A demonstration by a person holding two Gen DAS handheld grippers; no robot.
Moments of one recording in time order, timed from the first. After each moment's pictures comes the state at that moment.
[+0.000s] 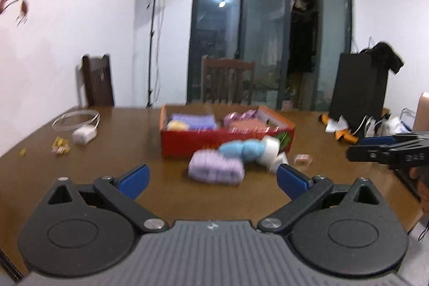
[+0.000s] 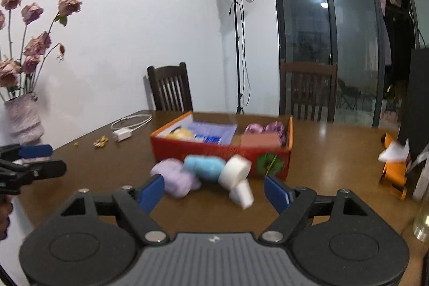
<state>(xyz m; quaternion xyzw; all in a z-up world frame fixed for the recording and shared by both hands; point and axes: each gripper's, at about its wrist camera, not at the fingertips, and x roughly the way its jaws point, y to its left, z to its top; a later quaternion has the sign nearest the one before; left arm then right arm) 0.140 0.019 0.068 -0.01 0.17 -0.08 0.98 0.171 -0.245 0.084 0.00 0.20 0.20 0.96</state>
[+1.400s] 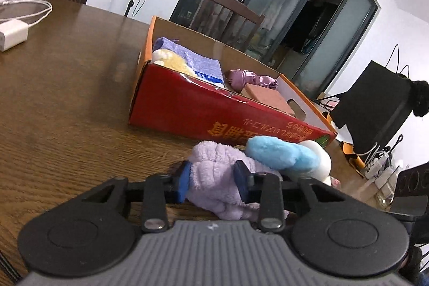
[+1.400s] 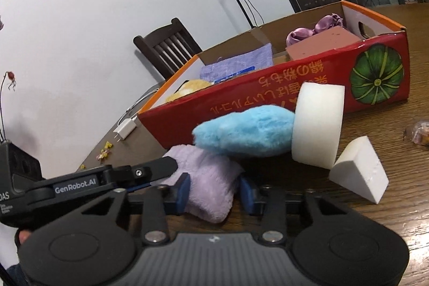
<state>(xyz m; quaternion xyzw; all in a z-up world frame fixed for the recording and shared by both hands) 0.374 0.063 -0.013 -0.19 0.31 -0.17 0.92 0.377 -0.151 -0.020 0.18 0.33 0.25 0.89</state>
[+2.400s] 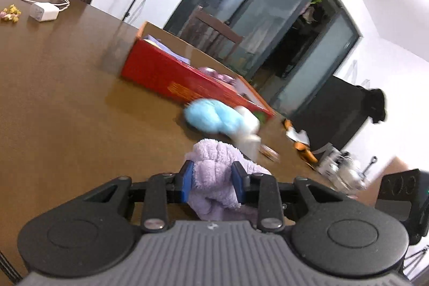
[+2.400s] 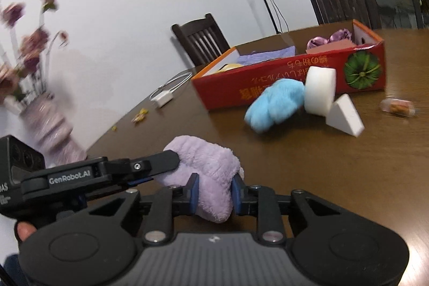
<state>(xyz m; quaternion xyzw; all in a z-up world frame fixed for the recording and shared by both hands) 0.212 0.044 -0.006 -0.25 0.26 -0.19 0.91 0.235 -0.176 0.006 0.11 0.31 0.30 0.90</state>
